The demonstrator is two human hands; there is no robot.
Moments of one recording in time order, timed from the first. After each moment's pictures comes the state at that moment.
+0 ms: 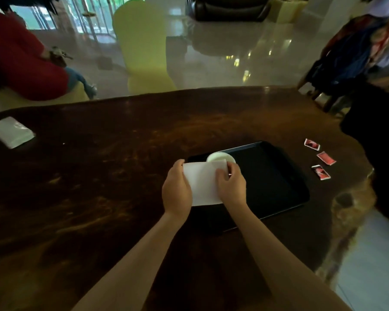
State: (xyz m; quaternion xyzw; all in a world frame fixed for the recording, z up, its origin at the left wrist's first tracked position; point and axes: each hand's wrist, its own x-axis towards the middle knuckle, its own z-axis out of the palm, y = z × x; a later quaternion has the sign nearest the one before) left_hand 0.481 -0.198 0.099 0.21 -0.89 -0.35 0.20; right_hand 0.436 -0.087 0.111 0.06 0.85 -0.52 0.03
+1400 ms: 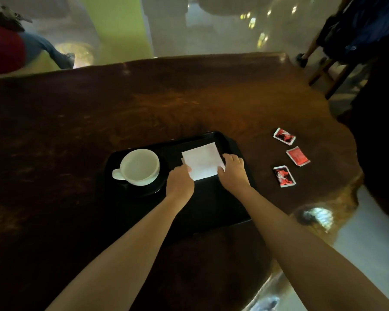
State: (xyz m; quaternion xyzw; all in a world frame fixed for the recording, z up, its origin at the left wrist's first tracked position) left_hand 0.282 0.007 0.002 0.25 -0.92 -0.30 -0.05; right_hand 0.212 0.140 -0.010 -0.11 0.96 -0.23 0.13
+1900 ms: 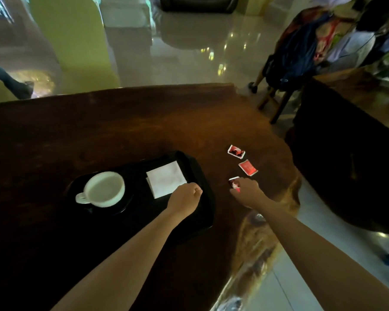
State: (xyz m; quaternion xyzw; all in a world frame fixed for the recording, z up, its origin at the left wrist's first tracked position) left_hand 0.276 0.091 0.041 0.05 -0.92 -0.37 -0.10; right_hand 0.211 0.282 0.039 -0.07 0.97 -0.12 0.18
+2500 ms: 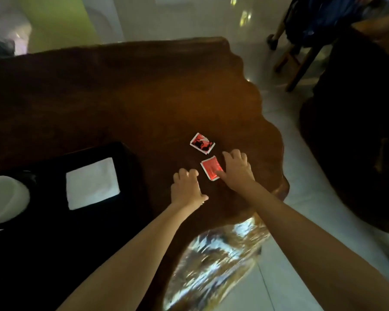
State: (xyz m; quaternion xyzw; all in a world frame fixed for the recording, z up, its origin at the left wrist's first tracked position) left_hand 0.132 0.266 -0.039 0.16 -0.95 -0.20 -0.16; right_hand 0.051 0.393 -0.036 -0.12 0.97 -0.09 0.16
